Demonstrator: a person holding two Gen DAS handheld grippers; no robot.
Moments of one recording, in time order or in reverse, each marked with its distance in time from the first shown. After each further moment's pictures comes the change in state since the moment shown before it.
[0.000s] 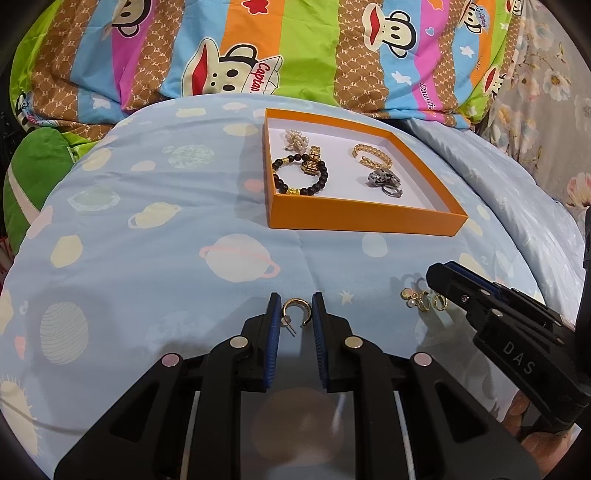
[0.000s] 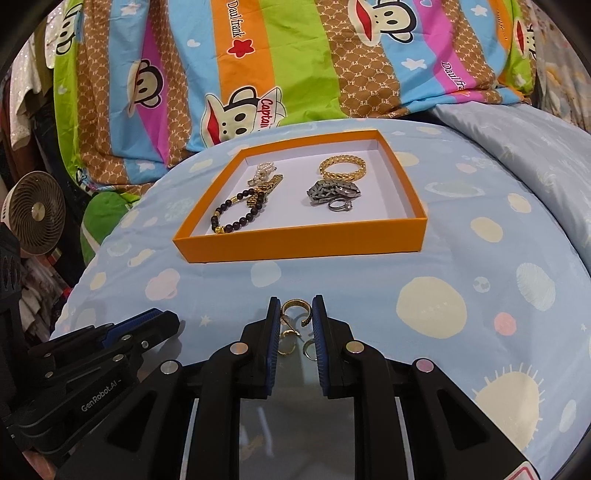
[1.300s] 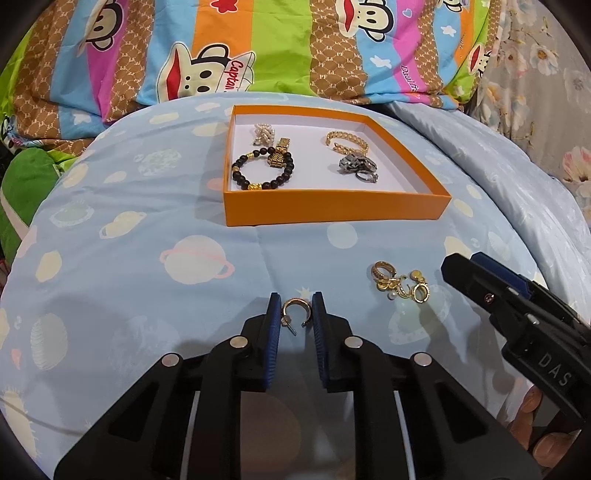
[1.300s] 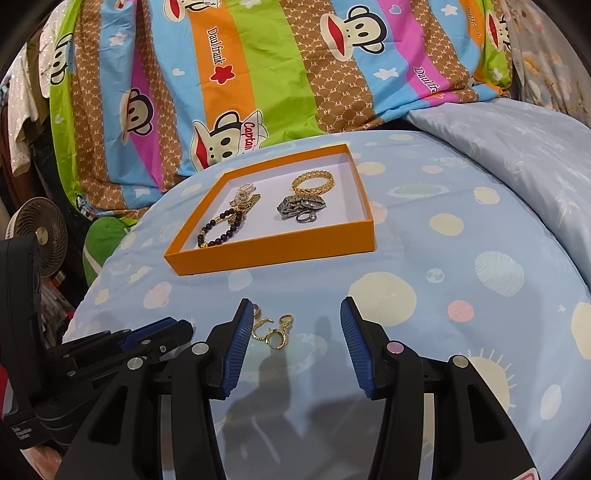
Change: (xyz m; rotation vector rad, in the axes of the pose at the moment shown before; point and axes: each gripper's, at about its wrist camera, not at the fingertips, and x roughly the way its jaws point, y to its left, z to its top) left arm 0.004 -0.027 -0.001 0.073 0.016 -0.002; right arm -0.026 -0.026 -0.009 0.048 -0.069 0.002
